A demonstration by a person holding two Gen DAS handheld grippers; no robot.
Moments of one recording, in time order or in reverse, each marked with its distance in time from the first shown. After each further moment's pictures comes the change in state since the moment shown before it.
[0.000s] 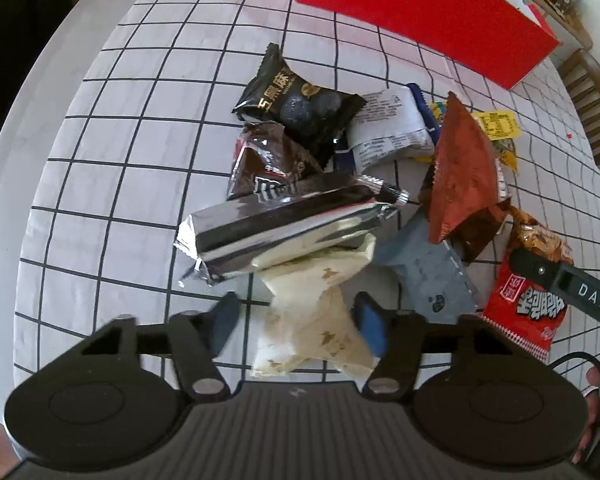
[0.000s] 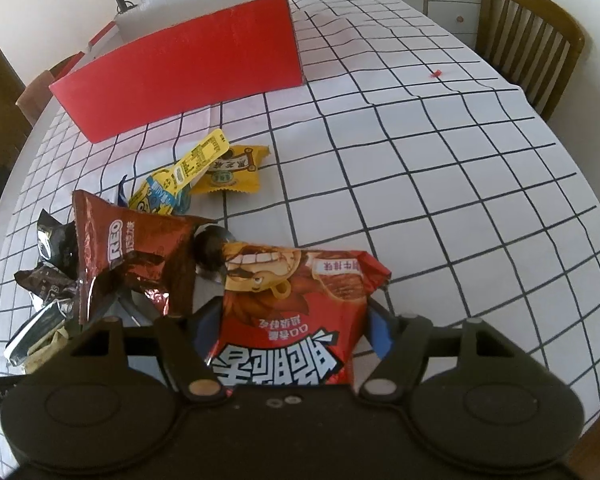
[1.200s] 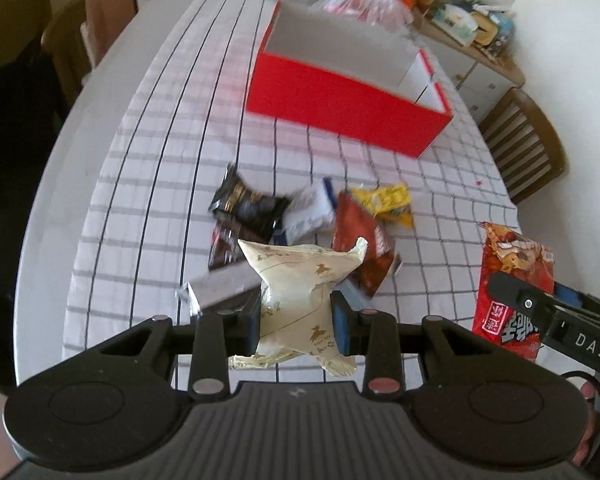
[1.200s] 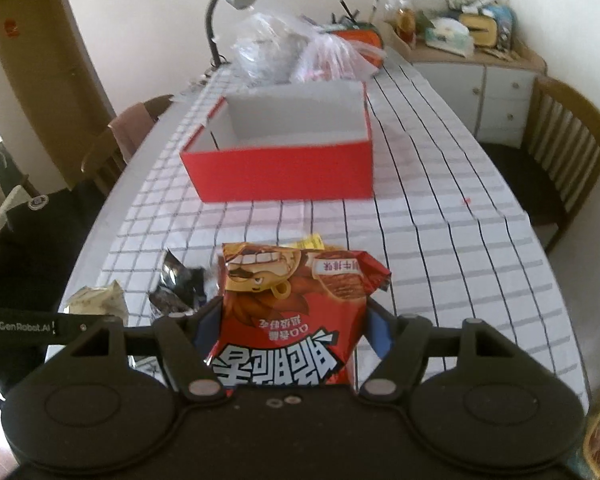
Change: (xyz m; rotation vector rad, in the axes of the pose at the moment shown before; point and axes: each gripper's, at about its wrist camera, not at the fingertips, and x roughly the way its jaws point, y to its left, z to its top) left arm -0.125 -0.011 0.003 0.079 -0.191 -0.116; right arm -0.135 0.036 0.023 -0.197 -0.177 0.139
